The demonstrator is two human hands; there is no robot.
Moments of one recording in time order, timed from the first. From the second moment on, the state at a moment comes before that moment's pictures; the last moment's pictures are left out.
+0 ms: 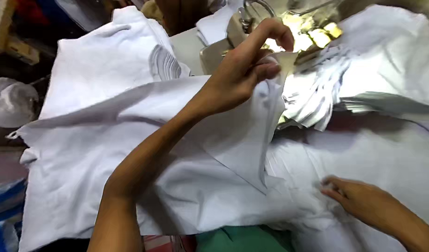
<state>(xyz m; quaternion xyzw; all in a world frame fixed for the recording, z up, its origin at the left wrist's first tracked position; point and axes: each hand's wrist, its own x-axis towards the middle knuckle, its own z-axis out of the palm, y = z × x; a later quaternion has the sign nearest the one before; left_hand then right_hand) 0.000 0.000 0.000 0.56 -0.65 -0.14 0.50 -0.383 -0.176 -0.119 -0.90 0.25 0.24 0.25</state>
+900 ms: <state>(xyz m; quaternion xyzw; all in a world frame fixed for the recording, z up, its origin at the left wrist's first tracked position) -0.028 0.012 -0.010 0.69 -0.60 -0.13 0.39 -0.181 -0.105 -0.072 -0.70 0.01 -0.39 0.59</state>
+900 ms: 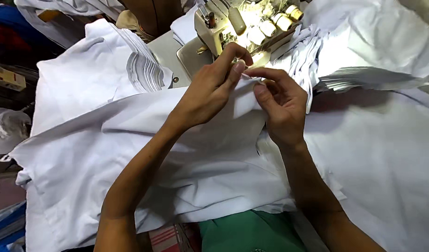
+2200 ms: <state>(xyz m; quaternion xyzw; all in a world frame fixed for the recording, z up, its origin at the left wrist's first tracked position) -0.034 -0.012 0.045 0.72 -0.63 0.01 0.29 -0.175 -0.139 -0.052 -0.70 0.02 -0.33 0.63</state>
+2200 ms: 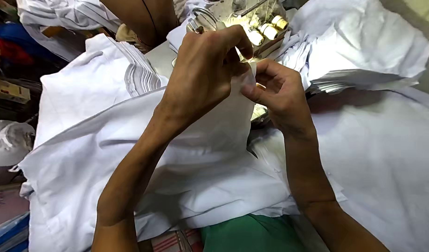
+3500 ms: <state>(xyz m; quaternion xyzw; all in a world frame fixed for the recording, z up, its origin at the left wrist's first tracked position) -0.033 -0.035 0.041 0.74 -0.65 0.09 0.18 -0.160 -0.159 -0.061 -0.71 0.09 -0.40 0.58</state>
